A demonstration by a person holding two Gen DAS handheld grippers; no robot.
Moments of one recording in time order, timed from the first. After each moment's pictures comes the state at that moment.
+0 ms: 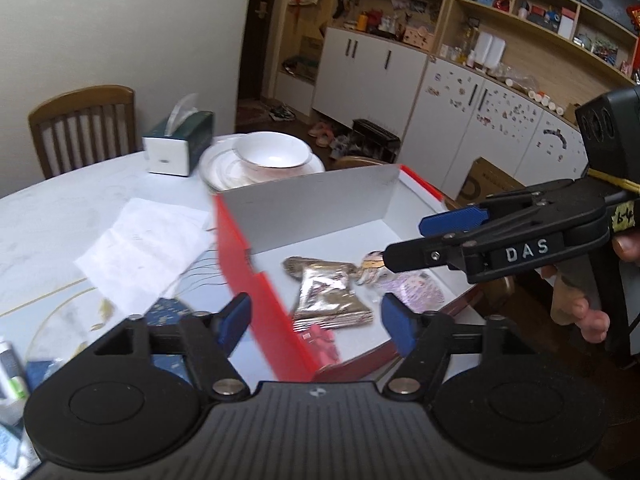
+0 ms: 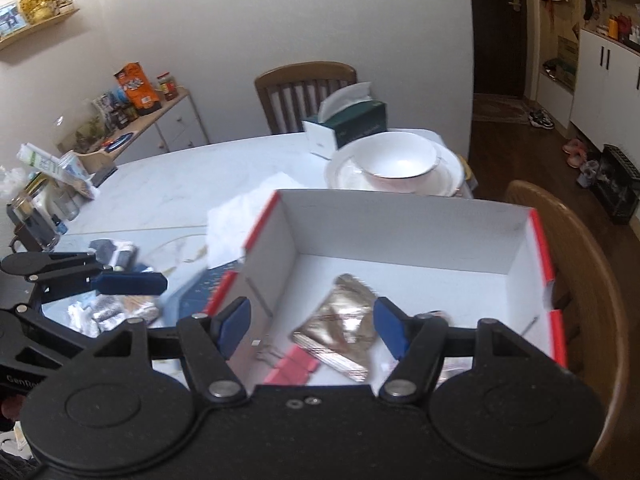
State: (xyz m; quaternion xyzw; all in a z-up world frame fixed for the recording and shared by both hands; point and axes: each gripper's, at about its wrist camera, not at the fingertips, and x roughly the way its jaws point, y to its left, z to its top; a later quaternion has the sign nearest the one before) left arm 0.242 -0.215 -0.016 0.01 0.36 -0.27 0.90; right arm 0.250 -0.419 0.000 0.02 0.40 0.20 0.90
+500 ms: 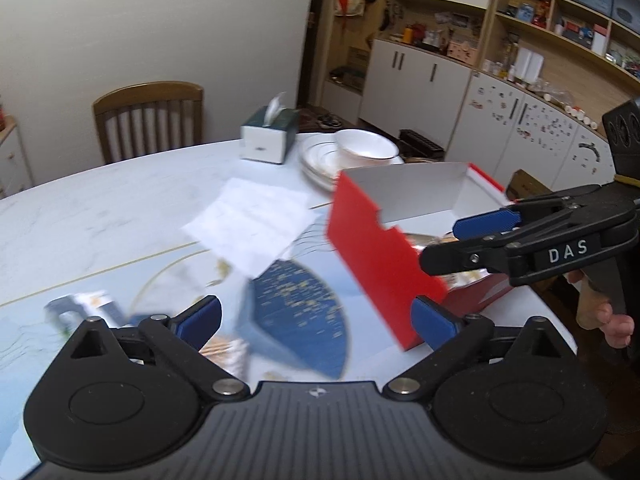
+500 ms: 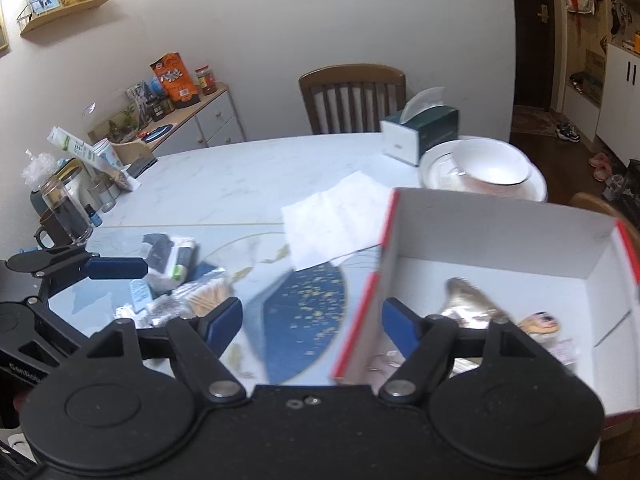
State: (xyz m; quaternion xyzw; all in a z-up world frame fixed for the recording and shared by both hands) left arm 0.210 -0.096 -0.019 0.01 0.35 -0.21 0.91; right arm 0.226 -0.312 -0.004 0.02 0.39 0.23 0.89
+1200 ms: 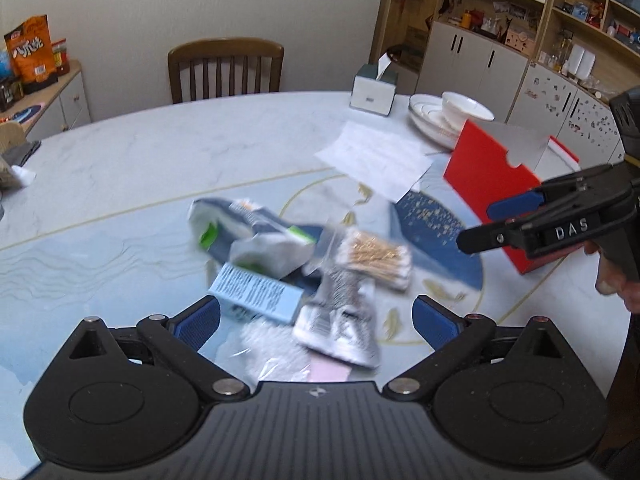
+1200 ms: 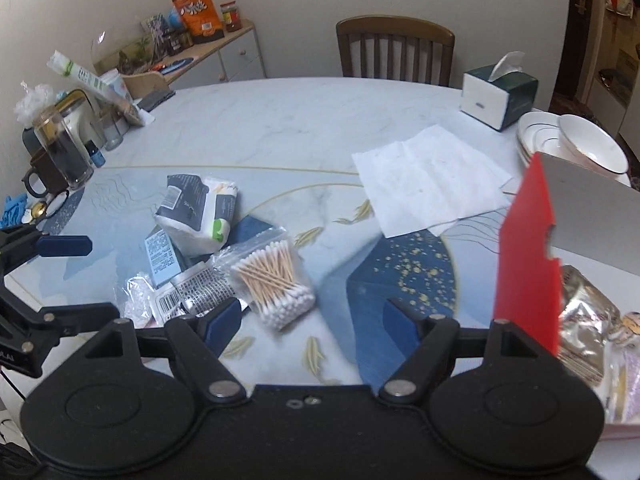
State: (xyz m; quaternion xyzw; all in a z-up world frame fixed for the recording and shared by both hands) left arm 0.195 0.047 -0.067 0.00 0.39 -0.15 0.91; right arm 0.244 -0.191 -0.057 -0.04 0.45 0.24 0.86
